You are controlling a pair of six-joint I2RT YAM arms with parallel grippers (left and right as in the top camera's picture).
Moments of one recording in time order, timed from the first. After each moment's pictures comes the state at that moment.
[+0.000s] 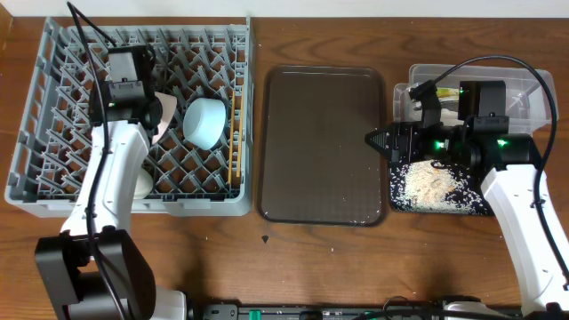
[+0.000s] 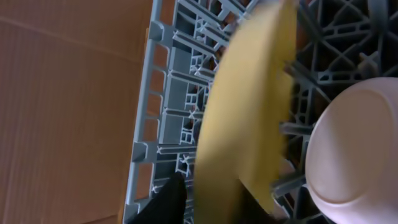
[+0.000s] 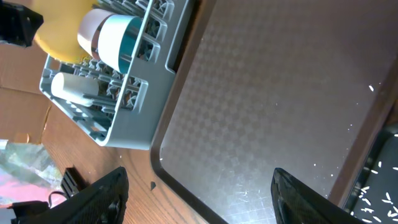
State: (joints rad) left arm 0.10 1.63 1.27 -0.49 -0.63 0.38; right arm 0.04 1.39 1.12 -0.74 -0.73 0.10
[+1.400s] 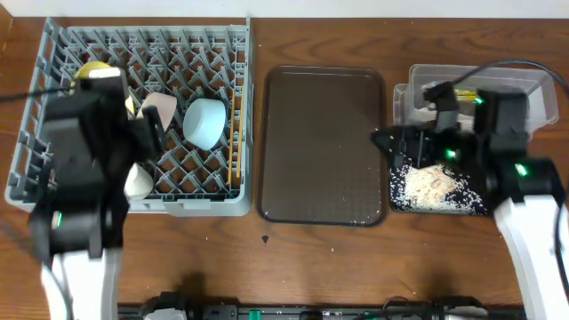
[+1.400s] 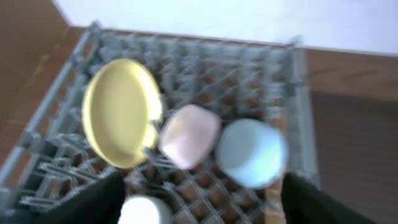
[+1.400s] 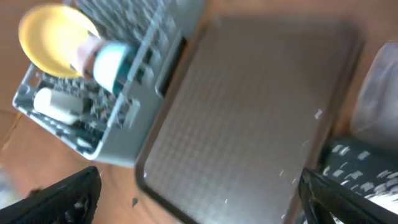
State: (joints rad) left arm 0.10 1.01 1.27 -0.85 -0.01 -0.02; right arm 0.05 1.17 1.12 -0.74 -0.59 0.11
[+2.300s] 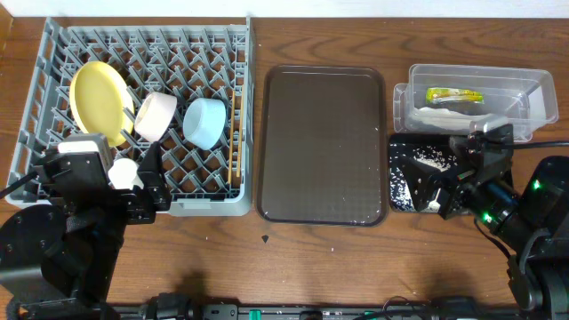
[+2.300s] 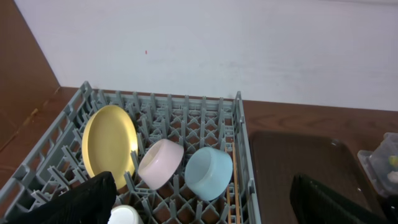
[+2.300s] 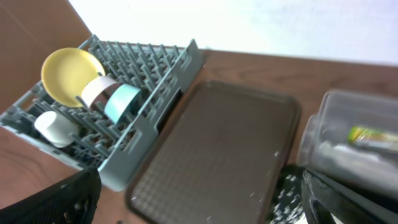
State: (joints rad) left arm 0.10 0.69 1.27 -0.90 0.10 -0.04; right arm 0.06 0.79 1.12 -0.80 -0.46 0.09
